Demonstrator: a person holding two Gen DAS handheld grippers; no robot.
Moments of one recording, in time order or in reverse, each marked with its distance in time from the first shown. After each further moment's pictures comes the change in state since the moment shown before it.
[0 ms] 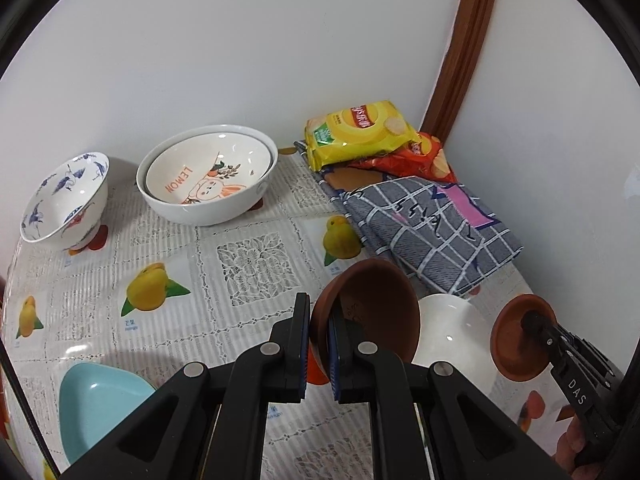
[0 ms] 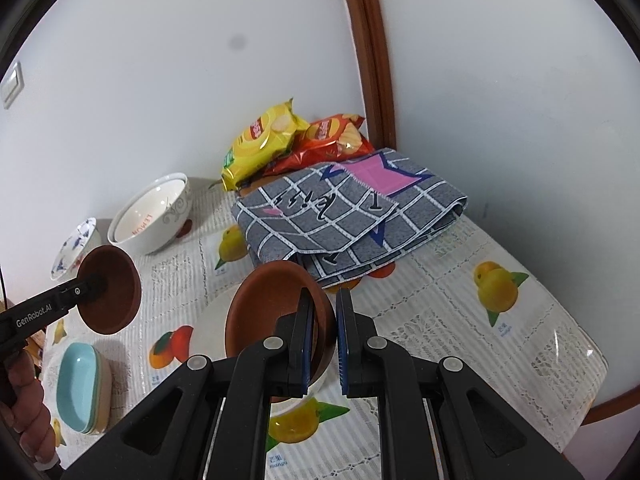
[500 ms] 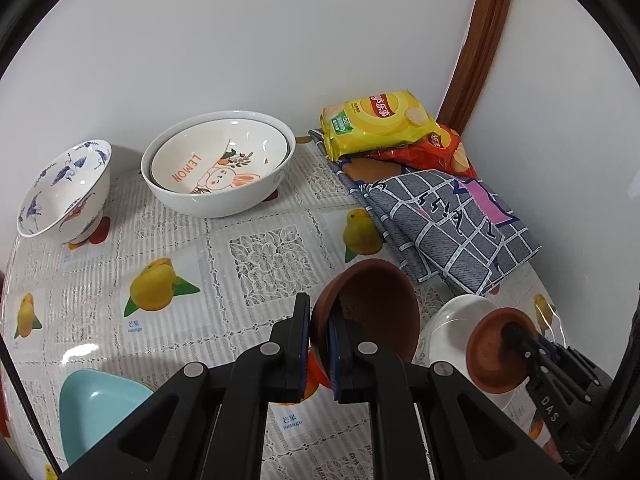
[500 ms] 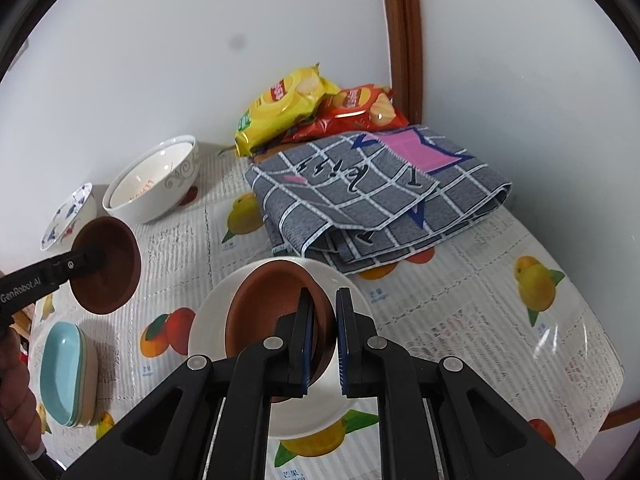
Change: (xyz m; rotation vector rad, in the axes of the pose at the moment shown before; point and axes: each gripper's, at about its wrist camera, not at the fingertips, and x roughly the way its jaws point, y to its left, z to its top) left arm 0.019 0.016 0.004 -0.010 0.032 0.016; right arm 0.041 0.025 -0.010 -0.063 0.071 0.007
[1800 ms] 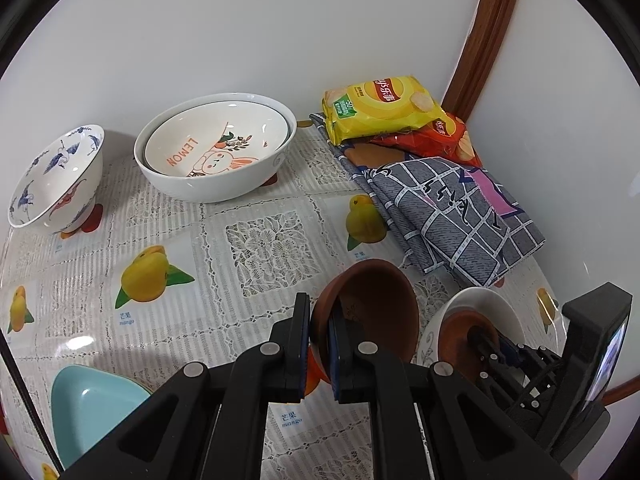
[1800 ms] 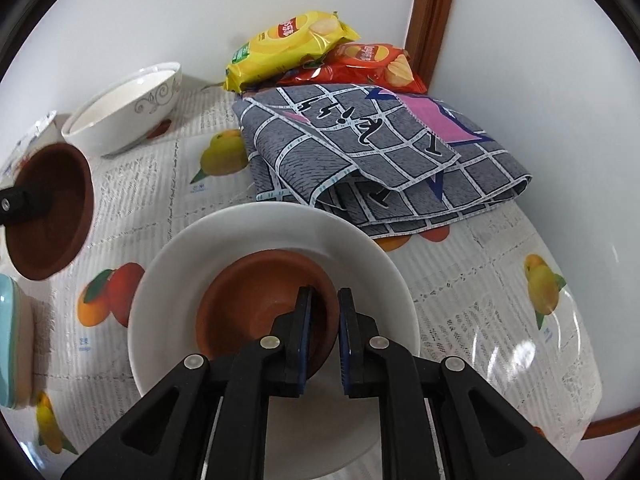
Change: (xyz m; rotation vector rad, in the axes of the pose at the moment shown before) left arm 0.013 0.004 -0.002 -0.009 0.044 -0.012; right arm 0.050 0.030 -0.012 -0.160 0.108 -0.171
